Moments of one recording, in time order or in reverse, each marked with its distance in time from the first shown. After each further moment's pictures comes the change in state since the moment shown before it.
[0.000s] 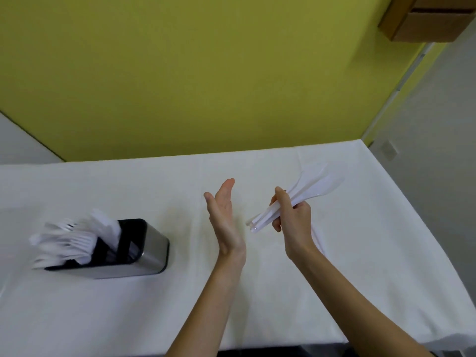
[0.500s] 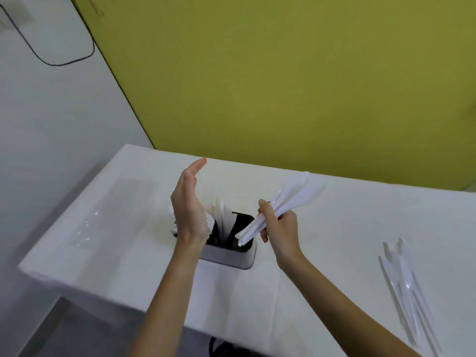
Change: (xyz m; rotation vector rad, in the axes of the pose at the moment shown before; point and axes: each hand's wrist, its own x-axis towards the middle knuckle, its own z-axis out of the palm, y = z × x) left_hand 0.040 0.155 -0.194 0.314 0.239 0.505; right_hand -0.072 0.026 0.183 -0.142 -0.392 -0.028
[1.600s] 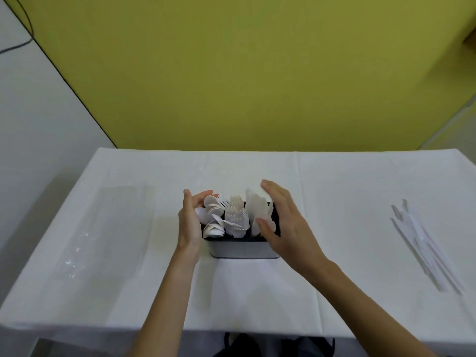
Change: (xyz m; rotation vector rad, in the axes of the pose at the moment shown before) left_hand 0.050 -0.085 -0.085 -0.044 -0.254 -0.592; right_hand -0.024 0.032 0.058 -0.768 -0.032 -0.681
